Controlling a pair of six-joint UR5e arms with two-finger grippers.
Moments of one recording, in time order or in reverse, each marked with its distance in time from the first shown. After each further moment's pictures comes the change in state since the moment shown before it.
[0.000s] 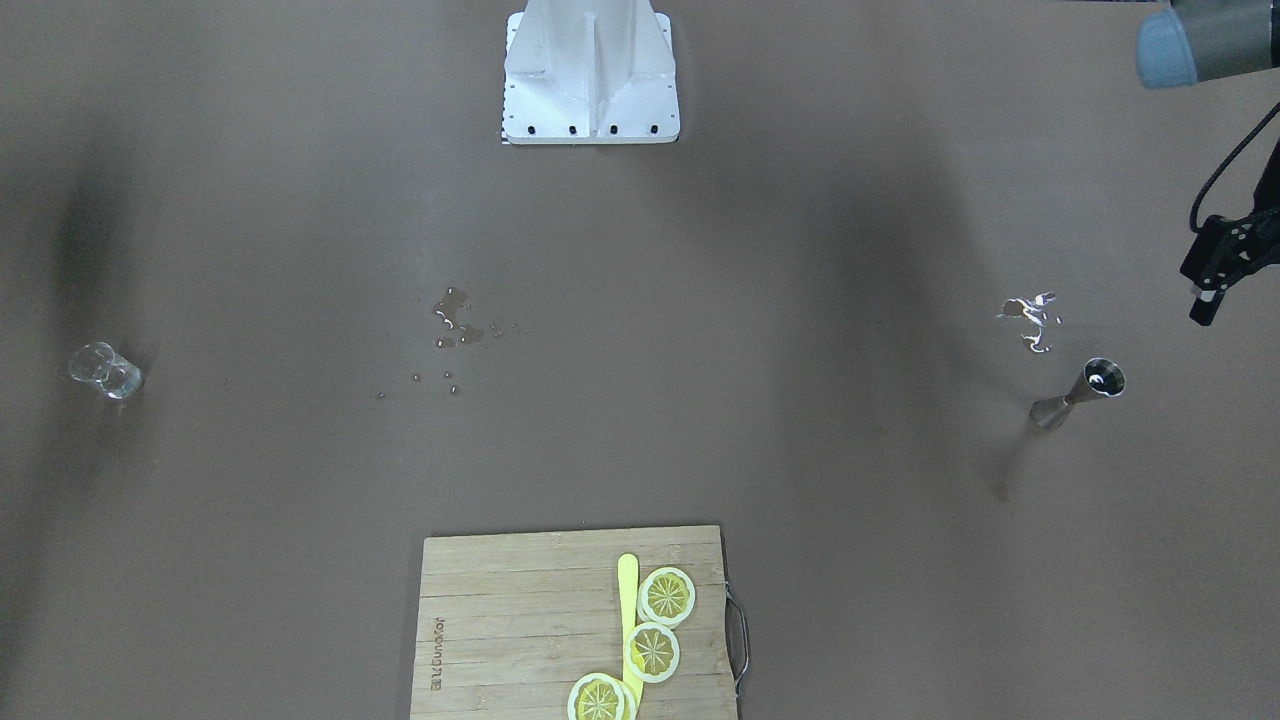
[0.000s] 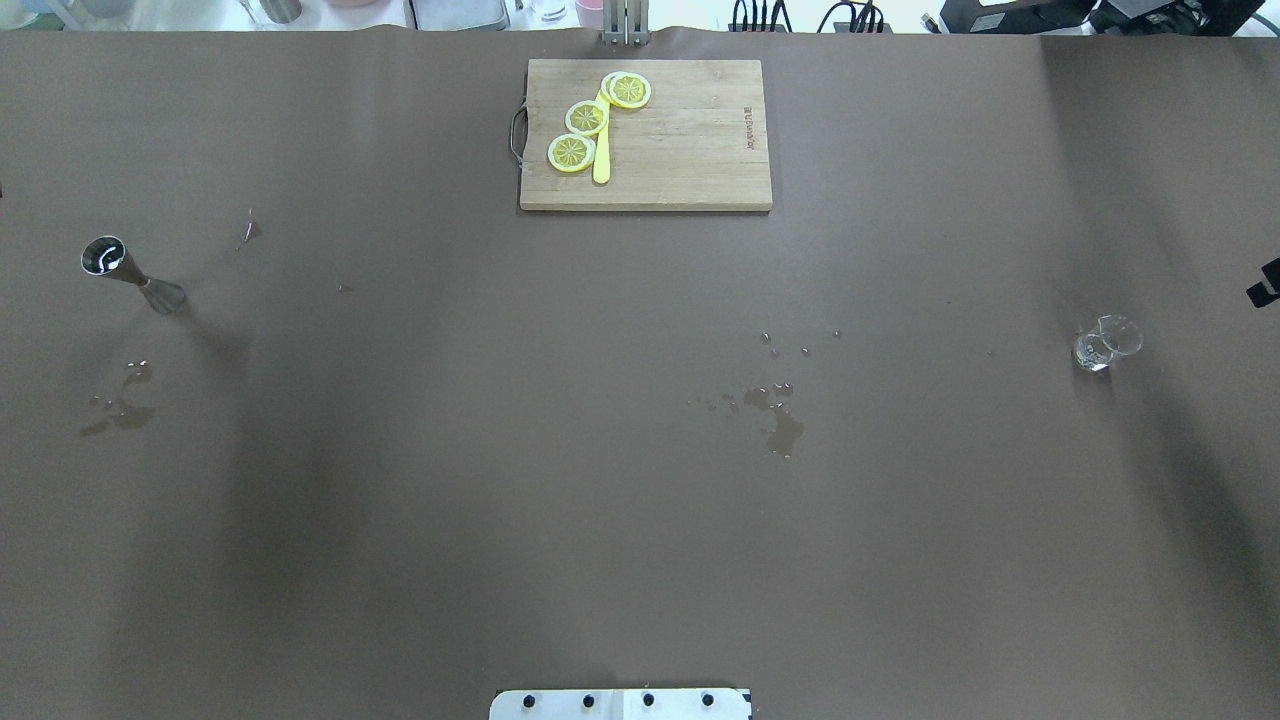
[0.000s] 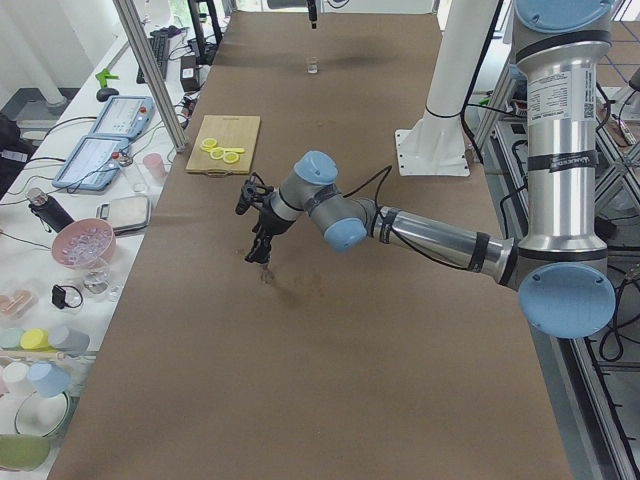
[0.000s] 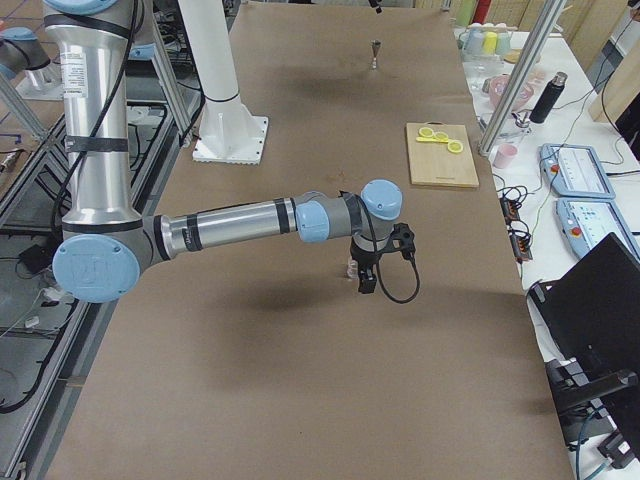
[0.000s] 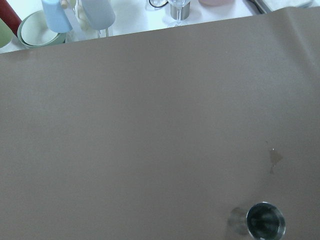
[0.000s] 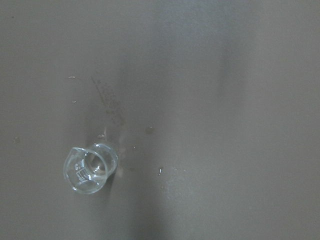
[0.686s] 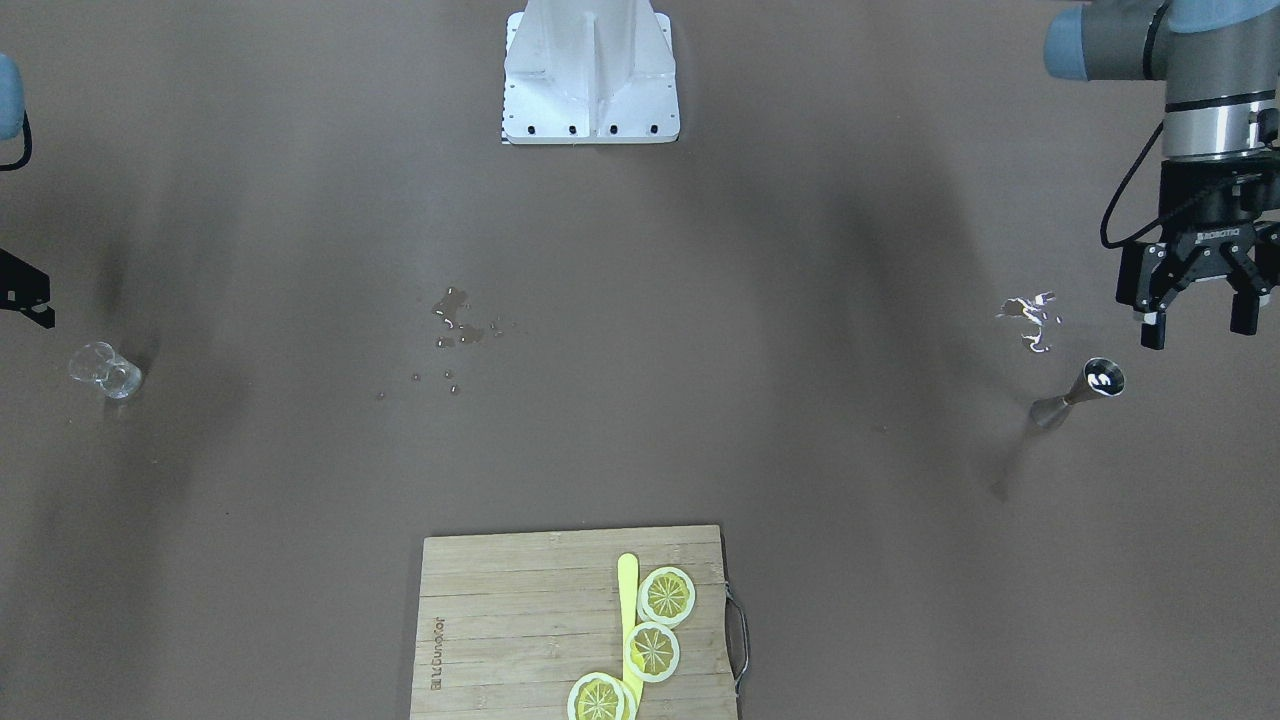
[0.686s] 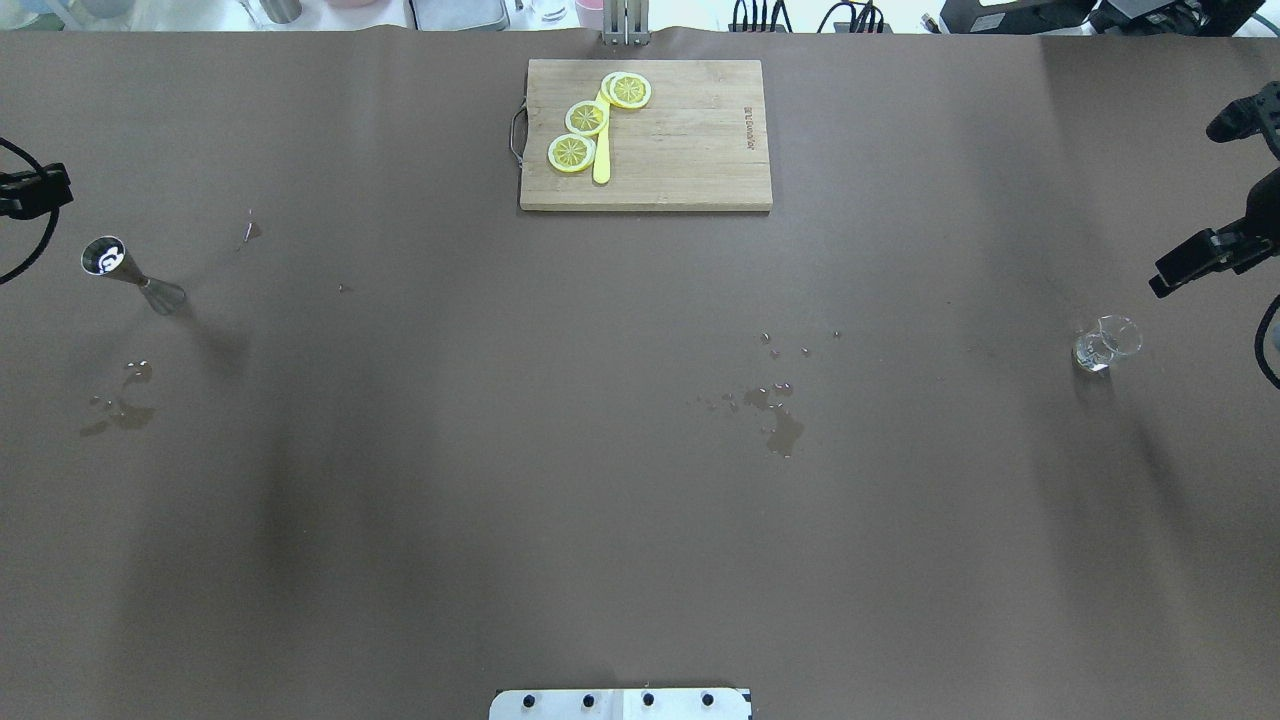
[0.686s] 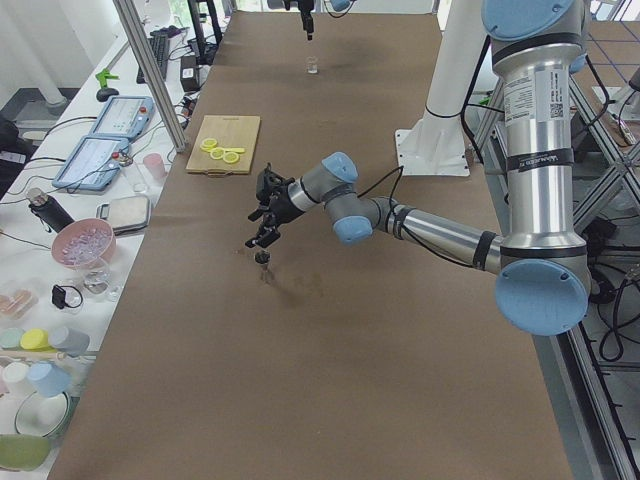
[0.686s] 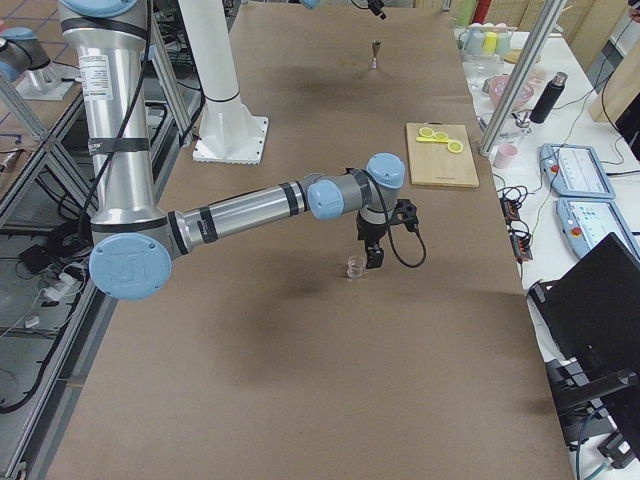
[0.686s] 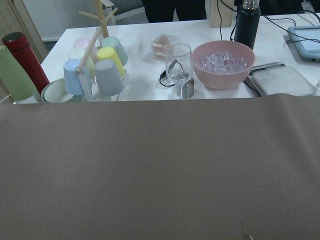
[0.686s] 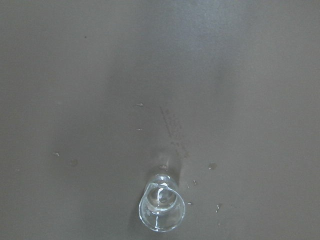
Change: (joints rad) left arm 0.271 0.033 -0.011 -0.123 0.515 -0.255; right arm -0.126 0.053 0.079 0.024 -0.076 0.105
